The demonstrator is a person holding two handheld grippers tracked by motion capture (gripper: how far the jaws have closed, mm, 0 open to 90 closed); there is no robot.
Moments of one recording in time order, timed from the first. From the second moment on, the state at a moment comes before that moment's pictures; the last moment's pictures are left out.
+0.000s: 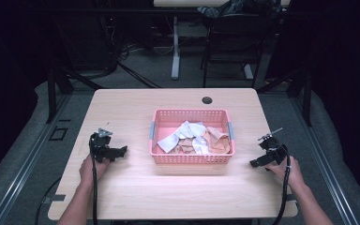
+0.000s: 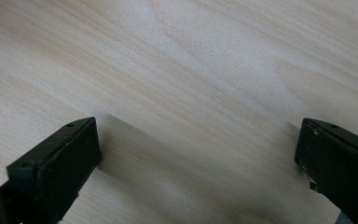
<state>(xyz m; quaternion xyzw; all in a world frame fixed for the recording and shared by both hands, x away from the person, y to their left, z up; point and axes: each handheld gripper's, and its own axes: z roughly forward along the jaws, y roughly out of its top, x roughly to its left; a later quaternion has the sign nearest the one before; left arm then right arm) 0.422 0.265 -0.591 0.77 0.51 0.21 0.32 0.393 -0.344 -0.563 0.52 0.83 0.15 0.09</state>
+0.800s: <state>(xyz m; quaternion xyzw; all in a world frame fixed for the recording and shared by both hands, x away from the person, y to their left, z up) 0.422 0.265 -0.592 0.77 0.52 0.21 0.32 0.392 -0.344 -0.564 0.52 0.83 0.16 0.10</state>
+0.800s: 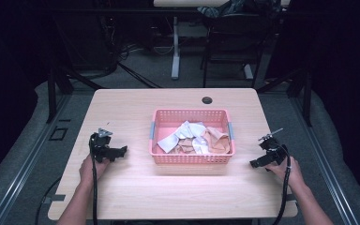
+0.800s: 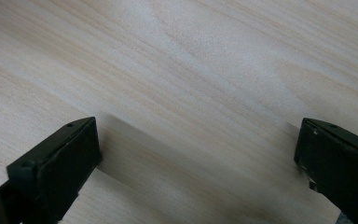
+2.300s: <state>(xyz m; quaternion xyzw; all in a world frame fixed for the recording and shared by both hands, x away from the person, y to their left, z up) 0.422 0.265 -0.591 0.77 0.52 0.21 0.32 0.403 -0.334 -0.524 0.51 0.84 0.16 0.08</state>
